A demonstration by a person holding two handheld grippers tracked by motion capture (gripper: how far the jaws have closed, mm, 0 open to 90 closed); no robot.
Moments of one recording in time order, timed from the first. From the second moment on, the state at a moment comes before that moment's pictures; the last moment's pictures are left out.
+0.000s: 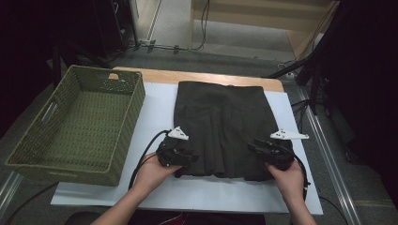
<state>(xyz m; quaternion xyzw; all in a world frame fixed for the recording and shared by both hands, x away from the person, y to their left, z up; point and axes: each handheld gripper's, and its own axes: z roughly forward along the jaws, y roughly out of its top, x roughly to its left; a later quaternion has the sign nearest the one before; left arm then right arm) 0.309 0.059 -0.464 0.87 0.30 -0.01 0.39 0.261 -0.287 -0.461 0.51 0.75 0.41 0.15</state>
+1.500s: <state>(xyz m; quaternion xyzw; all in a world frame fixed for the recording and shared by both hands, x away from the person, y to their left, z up) 0.285 0.075 -0.495 0.88 0.31 -0.04 0.36 0.324 -0.275 -0.512 0.54 0.75 0.38 0.09</state>
